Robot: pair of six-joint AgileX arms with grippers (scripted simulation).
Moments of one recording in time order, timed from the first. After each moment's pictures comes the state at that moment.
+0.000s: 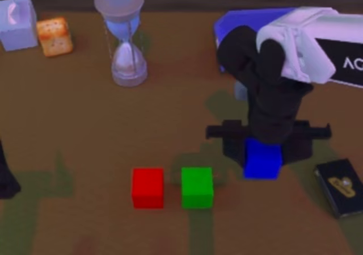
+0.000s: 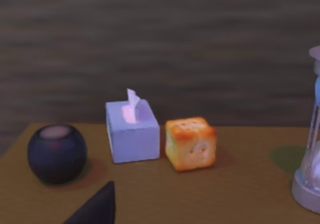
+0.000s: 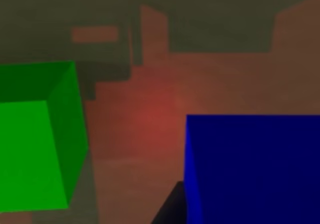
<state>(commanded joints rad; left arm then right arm) 0.02 0.00 0.00 0.00 0.00 0.00 0.63 1.96 1.43 -1.06 0.00 0.67</state>
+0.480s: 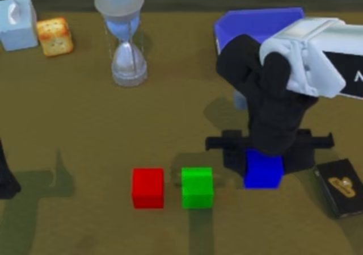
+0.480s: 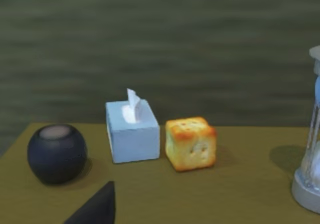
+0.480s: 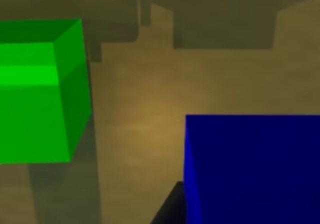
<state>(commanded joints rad) 0.02 0.00 0.00 0.00 0.00 0.00 0.66 1.89 1.35 -1.03 0.00 0.67</state>
